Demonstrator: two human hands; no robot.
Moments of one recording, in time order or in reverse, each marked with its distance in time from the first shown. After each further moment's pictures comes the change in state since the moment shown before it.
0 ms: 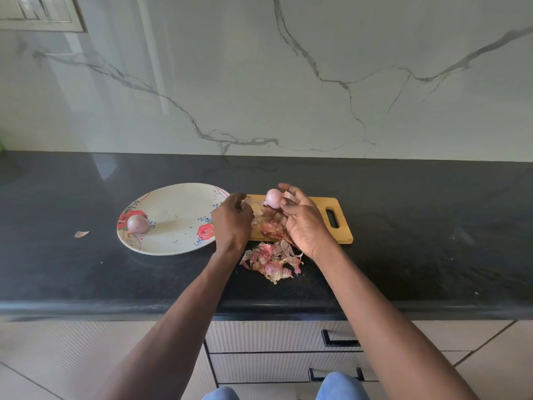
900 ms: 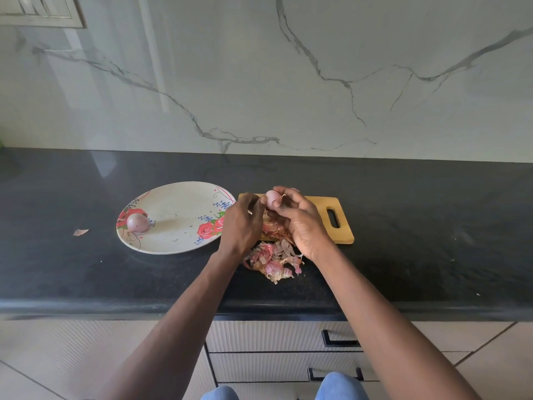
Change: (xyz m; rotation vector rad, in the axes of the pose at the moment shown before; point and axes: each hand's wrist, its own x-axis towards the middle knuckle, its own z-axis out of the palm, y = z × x) left_hand -0.004 -0.001 0.003 0.088 -0.168 0.228; right_hand -0.002 0.007 0.000 -0.182 0.017 -0.066
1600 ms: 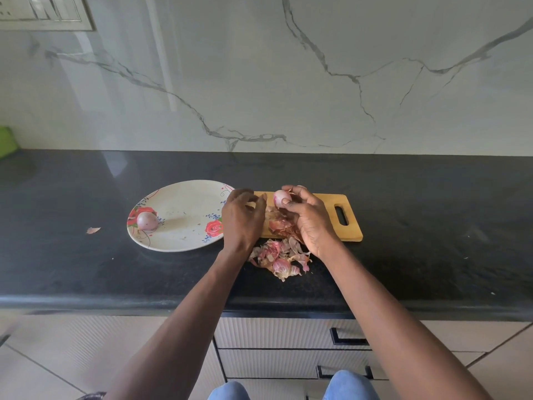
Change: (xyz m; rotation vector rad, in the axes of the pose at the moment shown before) left_hand 0.001 0.001 -0.004 -0.004 0.156 -0.067; right_hand 0.006 0.005 0.000 -0.084 0.090 0.012
